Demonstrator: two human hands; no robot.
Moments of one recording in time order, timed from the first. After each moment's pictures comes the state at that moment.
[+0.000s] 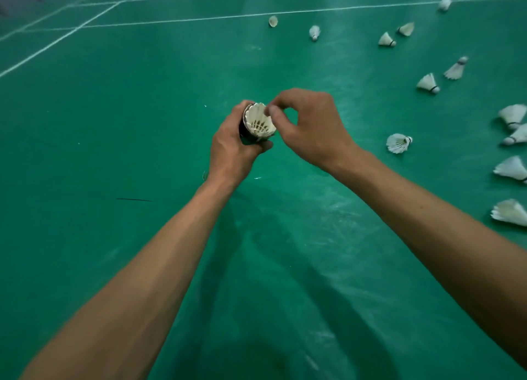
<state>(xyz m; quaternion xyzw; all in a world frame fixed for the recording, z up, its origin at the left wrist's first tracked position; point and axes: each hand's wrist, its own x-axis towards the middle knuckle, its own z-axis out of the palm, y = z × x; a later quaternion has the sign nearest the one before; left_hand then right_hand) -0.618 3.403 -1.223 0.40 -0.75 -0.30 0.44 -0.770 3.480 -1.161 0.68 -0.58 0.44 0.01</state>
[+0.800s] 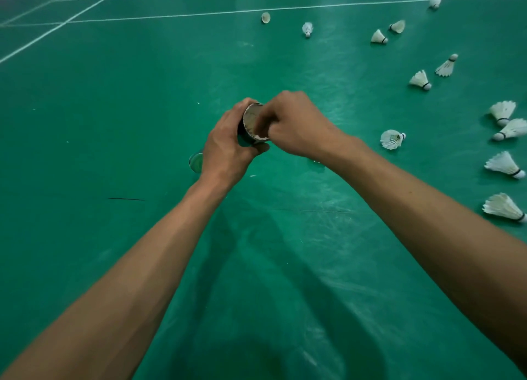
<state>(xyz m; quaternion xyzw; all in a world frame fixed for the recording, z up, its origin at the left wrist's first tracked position) -0.612 3.401 -1.227 0.38 -0.79 -0.25 0.40 -0.762 3.465 -1.153 0.71 -0.64 0.28 -0.10</state>
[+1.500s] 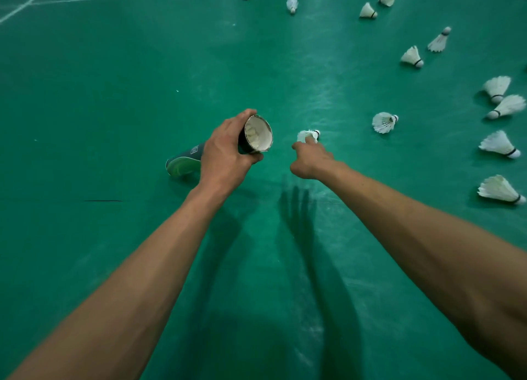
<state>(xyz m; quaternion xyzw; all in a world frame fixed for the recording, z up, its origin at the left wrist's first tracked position) -0.637 3.393 -1.275 0.39 -0.82 -0.24 0.33 -0.834 3.441 -1.304 0.50 -0.83 0.04 -0.25</state>
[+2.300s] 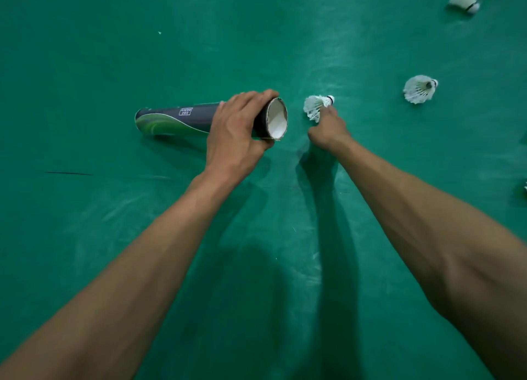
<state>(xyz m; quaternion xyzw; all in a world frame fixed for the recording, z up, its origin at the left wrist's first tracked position) -0.670 3.354 -1.347 0.37 -0.86 -0.18 0.29 -0.889 3.375 -1.401 0.41 -0.86 0.15 -0.28</state>
